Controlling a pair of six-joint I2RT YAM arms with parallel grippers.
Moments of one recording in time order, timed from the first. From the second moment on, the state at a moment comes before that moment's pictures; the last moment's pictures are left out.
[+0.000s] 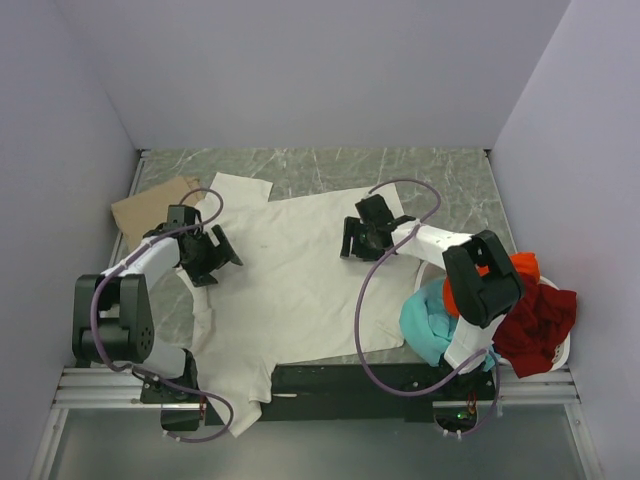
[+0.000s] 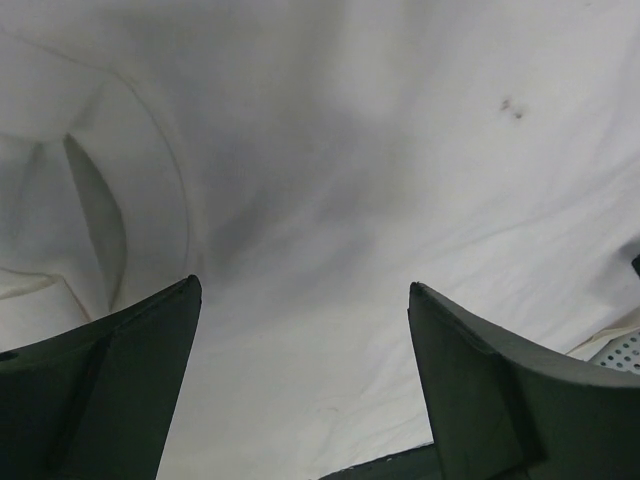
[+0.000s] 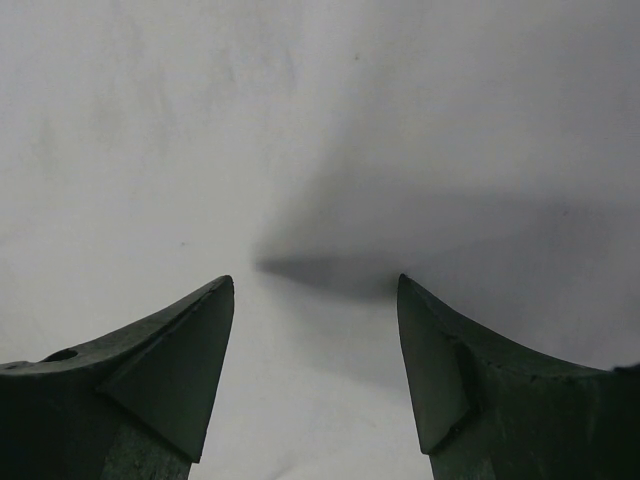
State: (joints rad) left arm 0.00 1.45 0.82 -0.51 0.26 -0.60; right arm 0.49 1.76 1.05 -0.29 -0.02 0.57
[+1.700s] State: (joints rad) left arm -0.15 1.54 1.19 -0.57 0.05 -0.47; right arm 0.44 1.69 1.16 -0.43 -0.11 0.50
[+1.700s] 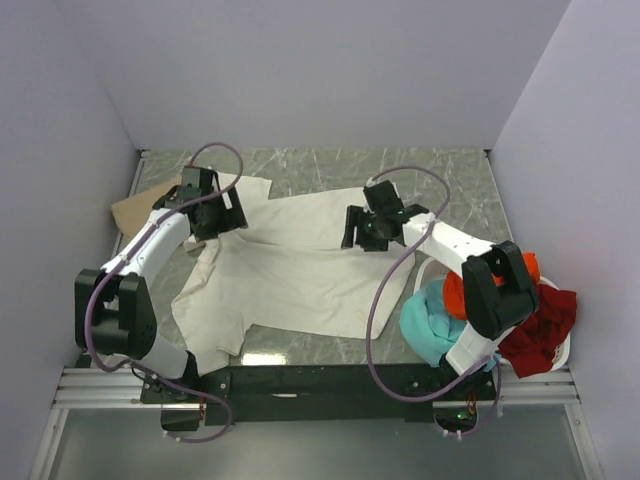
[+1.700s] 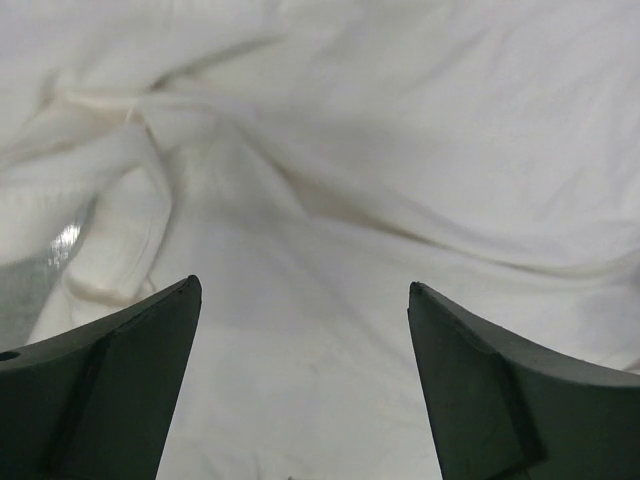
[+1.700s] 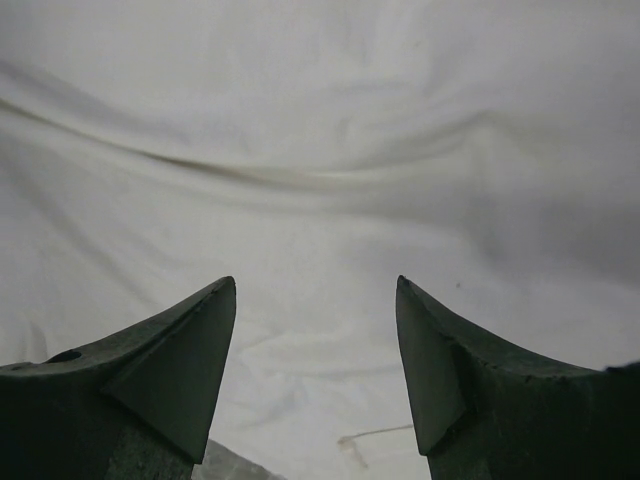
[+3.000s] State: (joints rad) left arm -0.11 1.88 1.24 -0.52 0.16 -0.52; right arm 0.41 1.86 1.17 -0.36 -0.13 0.61
